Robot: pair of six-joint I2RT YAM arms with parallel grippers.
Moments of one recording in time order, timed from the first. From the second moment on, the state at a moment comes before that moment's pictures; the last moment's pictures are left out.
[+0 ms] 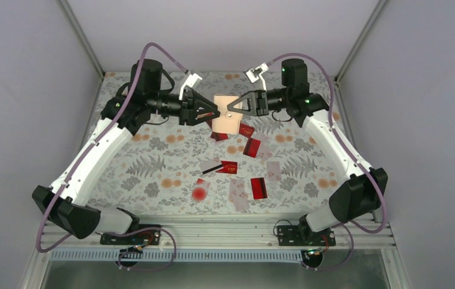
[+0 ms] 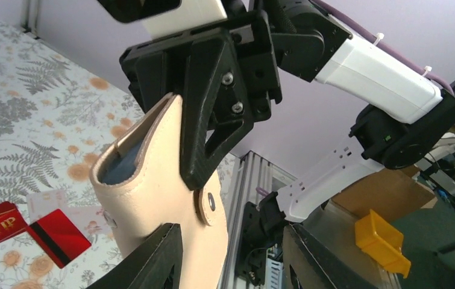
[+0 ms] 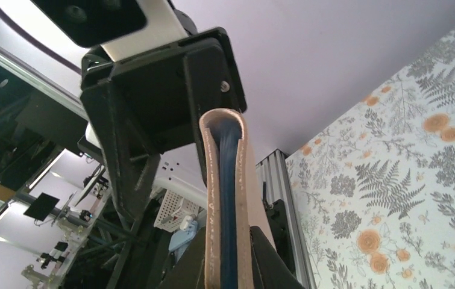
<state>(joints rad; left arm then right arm) -0.47 1.35 1.53 -0.61 1.01 -0.19 0.36 1.50 1.46 -0.41 -1.37 0.40</state>
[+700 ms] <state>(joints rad) -0.31 1.27 1.51 -0.69 1.06 -0.14 0.43 1.53 1.59 -0.42 -1.46 0.35</state>
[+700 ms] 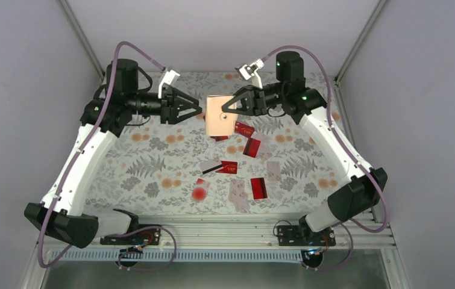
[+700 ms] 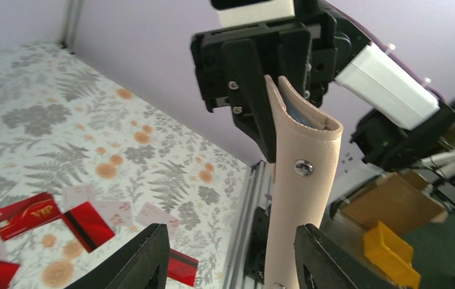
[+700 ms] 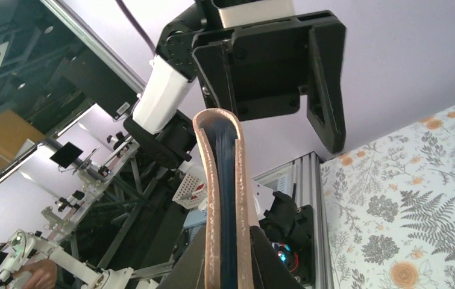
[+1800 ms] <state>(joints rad) -0.35 1.30 1.45 -0.52 1.04 -0.30 0.50 1.60 1.77 -0.56 -1.03 0.36</state>
